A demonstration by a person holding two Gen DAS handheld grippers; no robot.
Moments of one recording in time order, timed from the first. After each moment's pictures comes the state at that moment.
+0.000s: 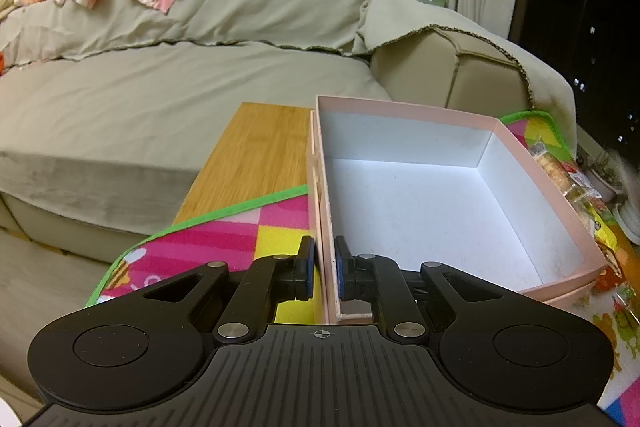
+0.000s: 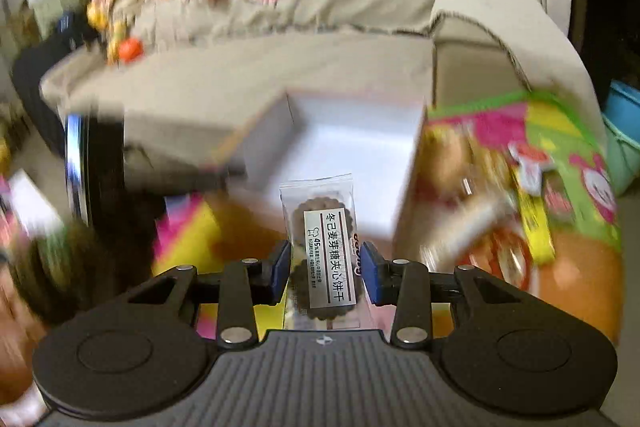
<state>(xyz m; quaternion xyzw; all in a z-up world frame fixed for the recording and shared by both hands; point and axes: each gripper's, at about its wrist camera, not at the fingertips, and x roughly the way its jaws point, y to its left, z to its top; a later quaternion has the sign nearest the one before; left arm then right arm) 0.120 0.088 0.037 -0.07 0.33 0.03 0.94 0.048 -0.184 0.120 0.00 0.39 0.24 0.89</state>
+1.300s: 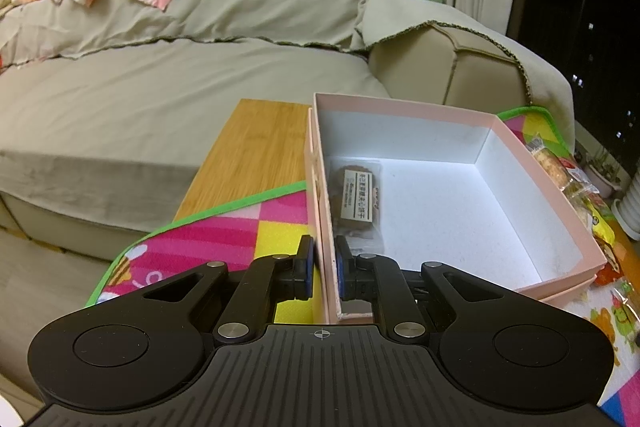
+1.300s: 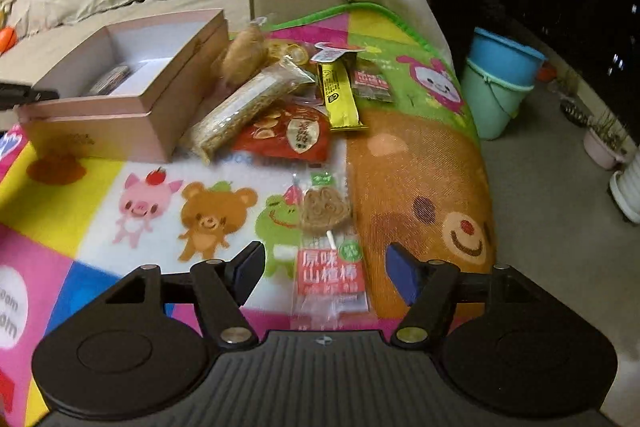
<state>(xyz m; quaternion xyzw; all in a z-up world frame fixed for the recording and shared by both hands) 0.120 0.090 0.038 -0.07 0.34 0.03 0.94 0.013 -0.293 0.023 -0.04 0.41 0.04 0.91</state>
